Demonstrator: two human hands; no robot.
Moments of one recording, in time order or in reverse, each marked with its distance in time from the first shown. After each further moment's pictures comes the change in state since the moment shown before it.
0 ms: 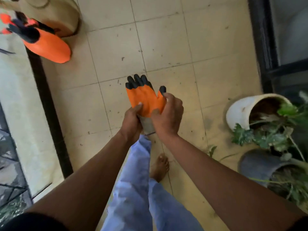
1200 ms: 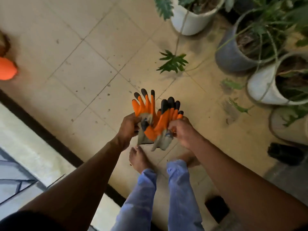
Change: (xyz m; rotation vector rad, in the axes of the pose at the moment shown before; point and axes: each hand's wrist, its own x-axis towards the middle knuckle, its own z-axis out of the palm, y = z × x) left_hand -0.177 -0.280 -0.117 1.039 -0.166 -0.052; right_hand -0.346 0.317 -0.020 1.052 -0.185 0.769
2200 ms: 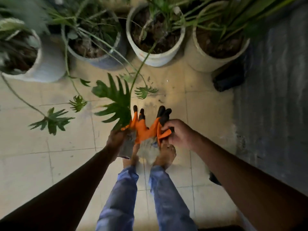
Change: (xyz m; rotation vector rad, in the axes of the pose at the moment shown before) left_hand 0.029 -0.023 0.359 0.981 -0.188 0.162; right_hand -0.010 0.116 -0.334 0.920 -0.192 -0.052
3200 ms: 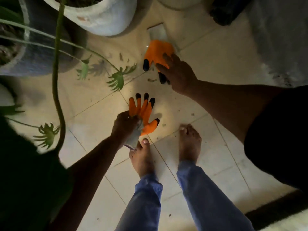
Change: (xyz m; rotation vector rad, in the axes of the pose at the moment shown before) left_hand 0.179 -0.123 0.074 0.706 -0.255 0.191; right_hand 0.213 -0.020 -0.152 -1.772 0.797 -0.437
